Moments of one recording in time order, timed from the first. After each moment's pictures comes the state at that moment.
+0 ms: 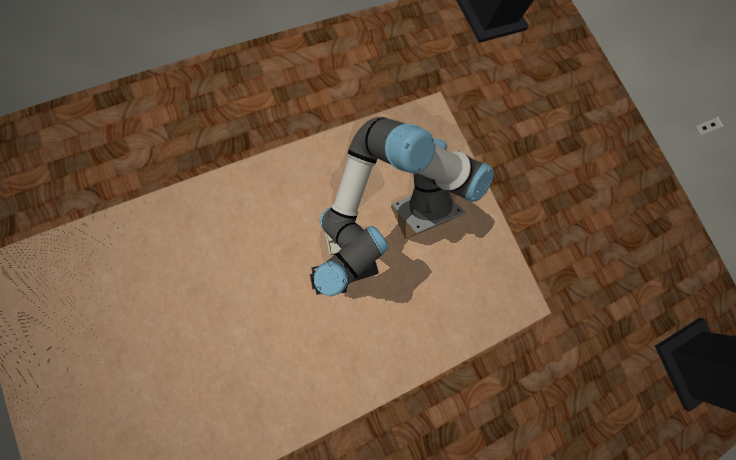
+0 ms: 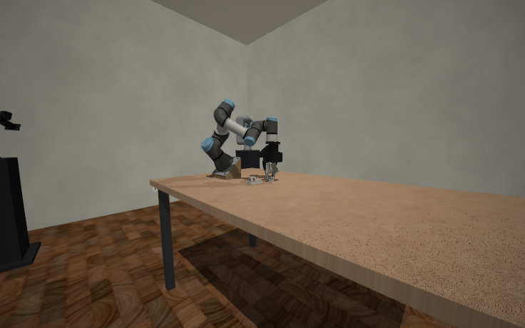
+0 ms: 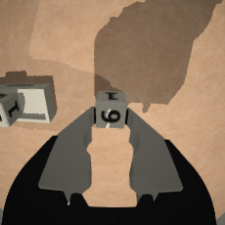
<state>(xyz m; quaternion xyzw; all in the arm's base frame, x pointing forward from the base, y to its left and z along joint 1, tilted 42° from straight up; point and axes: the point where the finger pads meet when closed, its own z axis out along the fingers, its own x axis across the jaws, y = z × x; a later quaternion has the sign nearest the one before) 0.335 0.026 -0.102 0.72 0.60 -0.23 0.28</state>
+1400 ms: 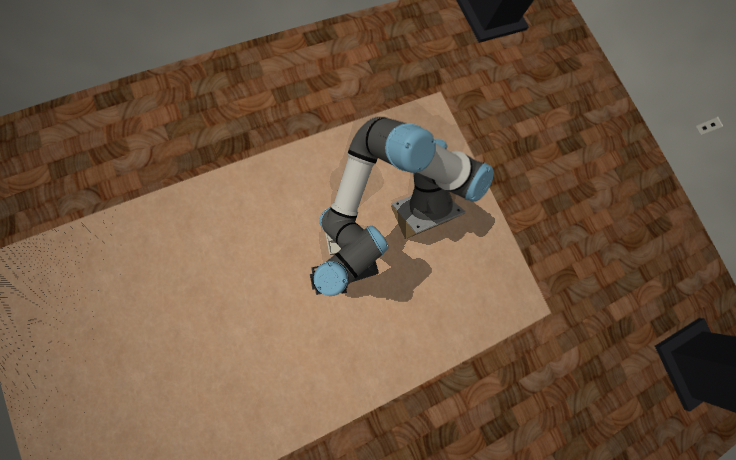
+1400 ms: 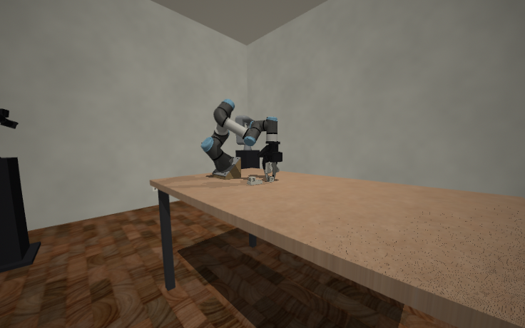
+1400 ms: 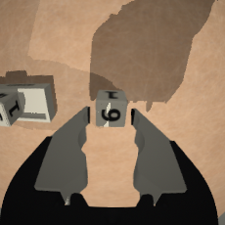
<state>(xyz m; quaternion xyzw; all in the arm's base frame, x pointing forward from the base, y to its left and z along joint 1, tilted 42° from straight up) 0.335 0.027 -0.101 0.72 0.60 -0.23 0.28</state>
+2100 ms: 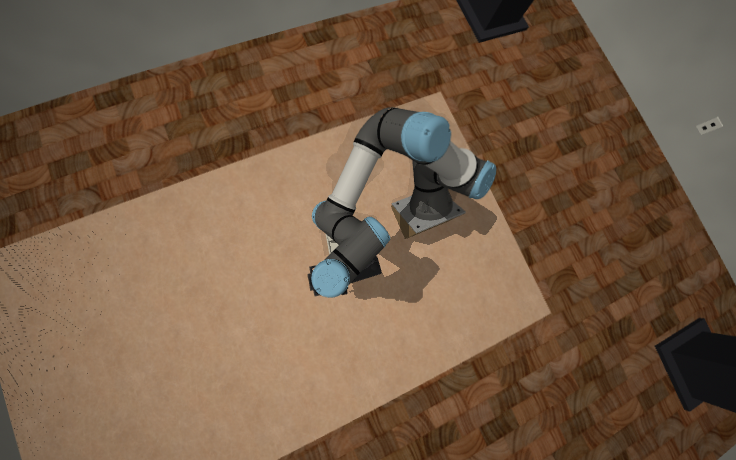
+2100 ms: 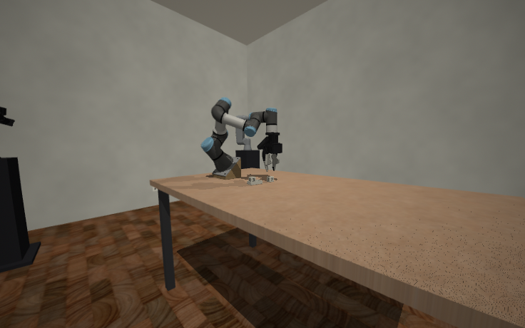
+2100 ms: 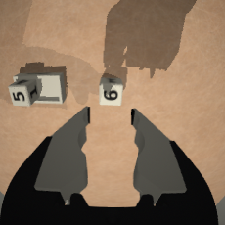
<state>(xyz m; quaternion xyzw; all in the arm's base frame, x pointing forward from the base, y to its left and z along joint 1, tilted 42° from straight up) 0.335 0.059 -0.065 0.72 0.60 -0.23 0.28</state>
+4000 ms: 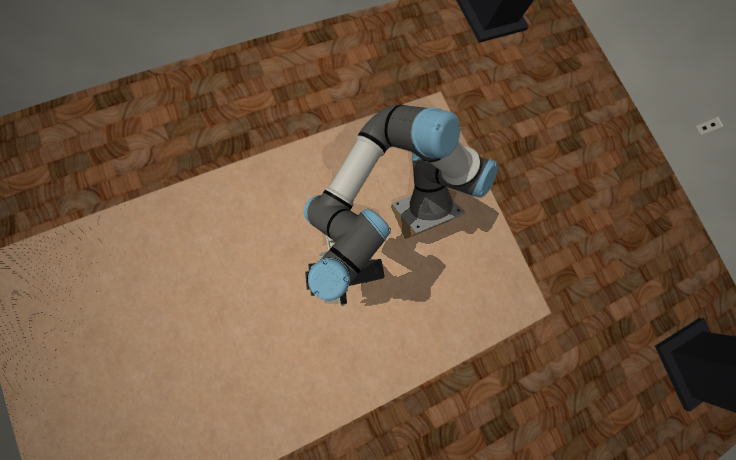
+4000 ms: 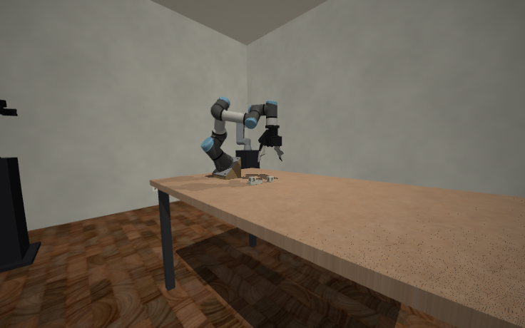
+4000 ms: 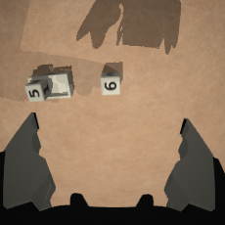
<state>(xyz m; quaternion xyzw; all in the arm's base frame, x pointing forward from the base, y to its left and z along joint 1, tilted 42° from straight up) 0.334 0.086 -0.037 0.74 0.56 -0.22 0.29</state>
